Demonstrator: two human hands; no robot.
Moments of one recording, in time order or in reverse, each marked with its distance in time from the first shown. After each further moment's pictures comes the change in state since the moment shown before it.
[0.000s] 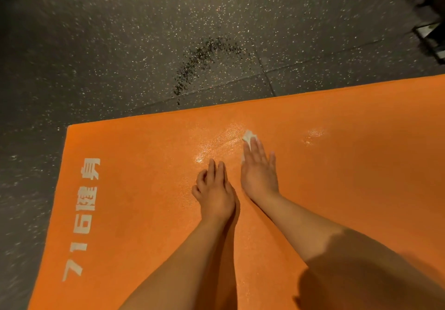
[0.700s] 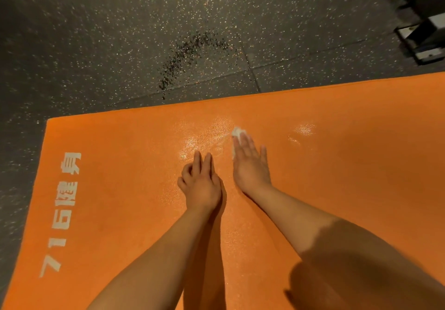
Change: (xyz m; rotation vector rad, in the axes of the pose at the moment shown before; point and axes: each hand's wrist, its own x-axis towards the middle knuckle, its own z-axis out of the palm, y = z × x) left_hand 0.007 0.014 0.000 0.032 -0.013 -0.005; right_hand 0.000 0.027 -0.015 0.012 -0.044 -0.080
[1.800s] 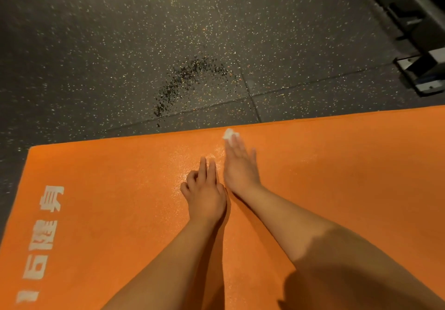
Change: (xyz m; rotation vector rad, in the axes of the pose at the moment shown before) left_hand 0.068 0.033 -0.002 0.091 0.051 0.085; right_hand 0.094 -0.019 -0.025 0.055 0.015 -0.021
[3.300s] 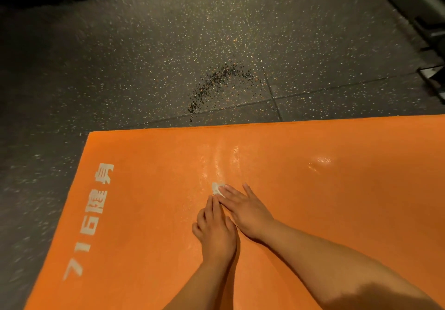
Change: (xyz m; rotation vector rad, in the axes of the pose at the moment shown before) left_hand -0.129 -0.042 0.026 -0.195 0.068 -0.219; right_hand -0.119 -0.008 0.042 -0.097 -0.284 -0.563
